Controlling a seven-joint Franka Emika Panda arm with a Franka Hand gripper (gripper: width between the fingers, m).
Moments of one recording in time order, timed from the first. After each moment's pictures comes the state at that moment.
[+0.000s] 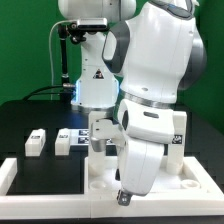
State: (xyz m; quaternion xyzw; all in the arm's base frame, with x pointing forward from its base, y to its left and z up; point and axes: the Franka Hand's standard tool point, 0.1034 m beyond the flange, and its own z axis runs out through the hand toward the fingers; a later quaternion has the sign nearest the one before) arm 0.659 -0.018 0.031 0.73 0.68 -0.07 0.08
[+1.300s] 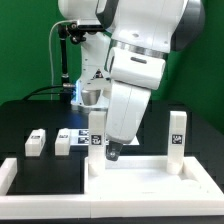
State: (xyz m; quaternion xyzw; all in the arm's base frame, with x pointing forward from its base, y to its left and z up) arm 0.654 -0.034 0.104 0.76 0.64 -0.07 0.09
